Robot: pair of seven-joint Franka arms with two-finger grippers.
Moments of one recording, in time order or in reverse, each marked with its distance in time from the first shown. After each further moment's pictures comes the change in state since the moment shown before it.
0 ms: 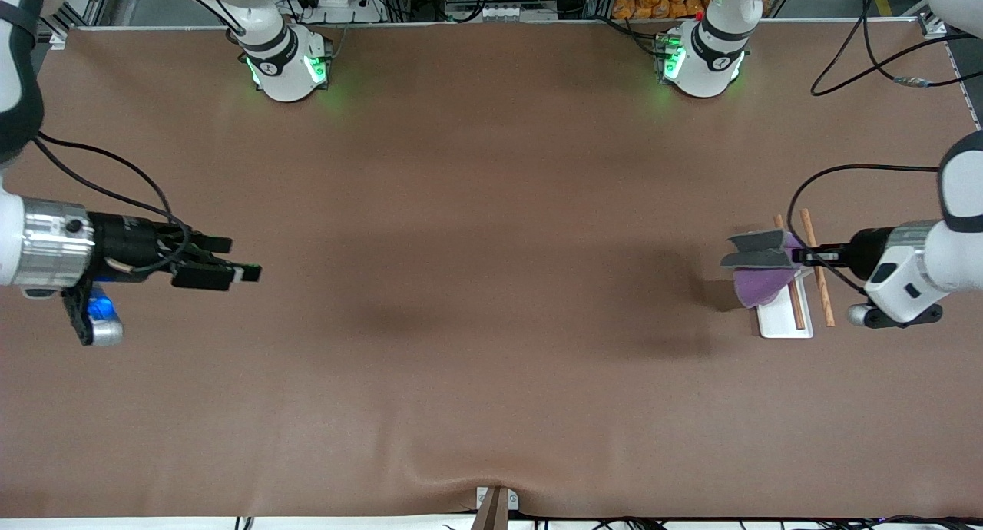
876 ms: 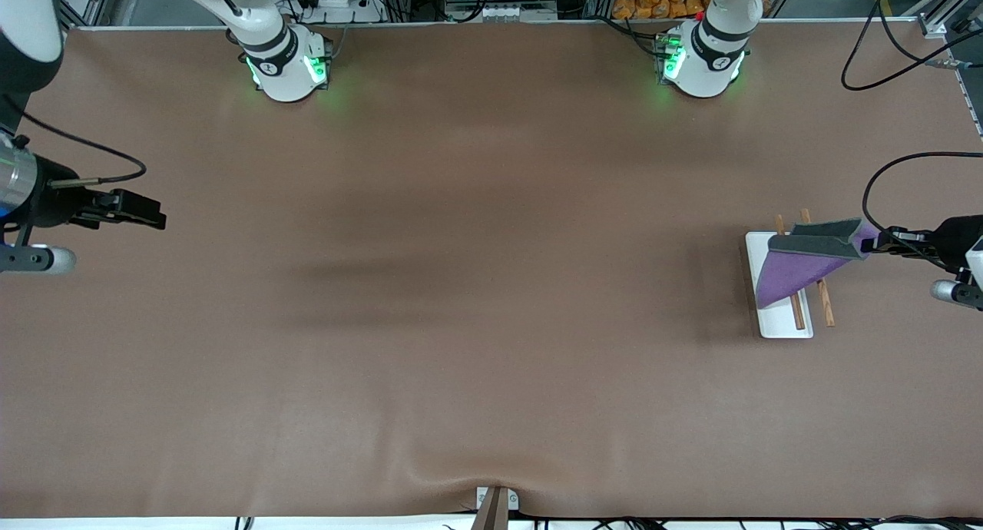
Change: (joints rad) left arm 0.184 0.004 0.000 -0.019 0.000 0.000 0.393; right arm 0.002 -0.260 0.010 -0.261 -0.523 0.069 -0.461
